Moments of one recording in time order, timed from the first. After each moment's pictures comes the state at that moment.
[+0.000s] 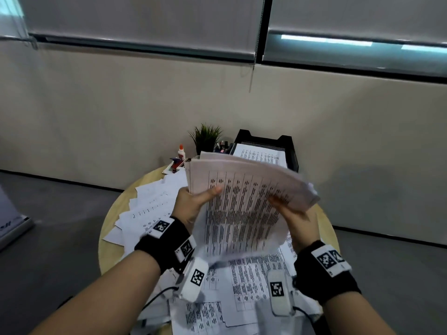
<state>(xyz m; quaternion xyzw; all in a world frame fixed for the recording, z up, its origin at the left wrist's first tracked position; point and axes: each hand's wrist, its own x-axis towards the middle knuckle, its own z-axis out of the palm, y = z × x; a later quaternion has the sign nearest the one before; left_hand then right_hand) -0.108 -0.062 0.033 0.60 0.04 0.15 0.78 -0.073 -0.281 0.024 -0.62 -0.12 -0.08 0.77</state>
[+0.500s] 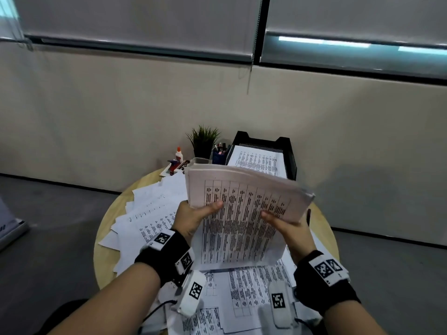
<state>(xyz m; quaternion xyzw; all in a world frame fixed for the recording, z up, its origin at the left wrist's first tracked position) -0.106 -0.068 0.013 0.63 0.07 0.12 0.77 -0.071 -0.284 0.005 -0.67 -0.11 -0.01 0.74</state>
